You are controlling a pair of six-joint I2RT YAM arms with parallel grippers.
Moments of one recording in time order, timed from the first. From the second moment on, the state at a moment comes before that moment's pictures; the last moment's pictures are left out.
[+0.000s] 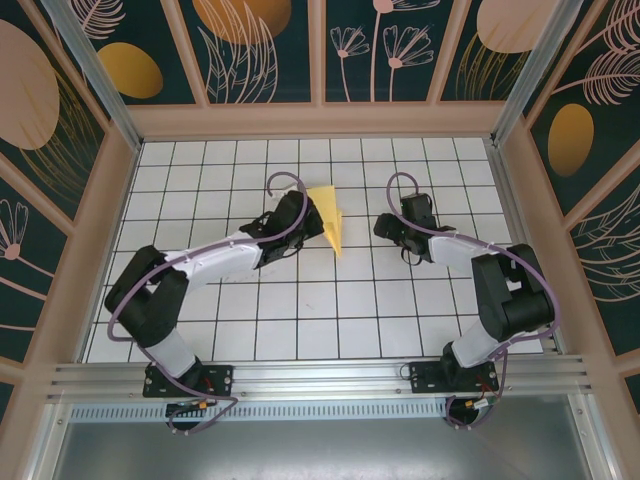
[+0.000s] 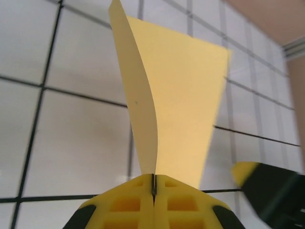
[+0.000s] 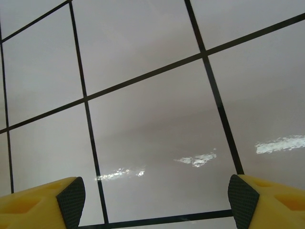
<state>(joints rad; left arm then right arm) -0.74 1.65 1.03 0.01 -0.13 -0.95 0.32 1.58 0.77 -0.06 -0.01 0.59</state>
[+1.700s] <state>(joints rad) -0.62 1.99 0.78 0.72 0.39 -1.05 0.55 1.65 0.84 -0.12 -0.31 0.56</state>
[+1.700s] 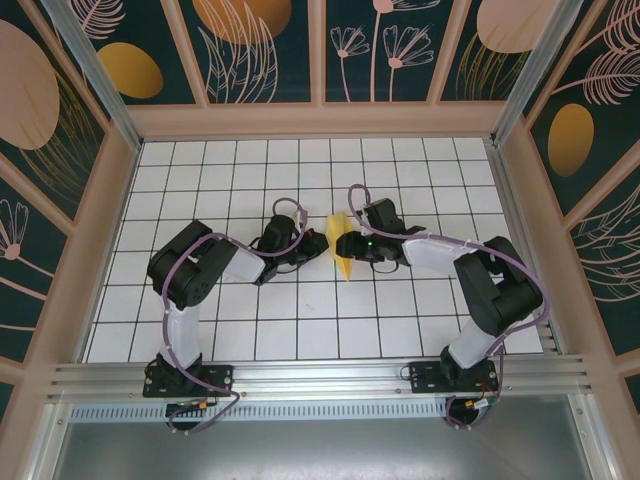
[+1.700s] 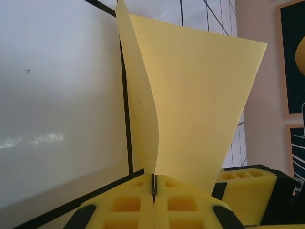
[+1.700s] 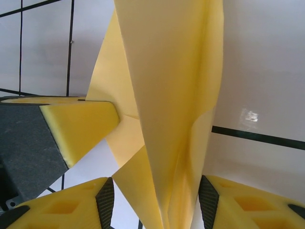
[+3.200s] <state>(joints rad) -0.62 1.99 0.78 0.70 0.39 -1.05 0.59 1.69 0.88 -0.16 -0.26 0.56</state>
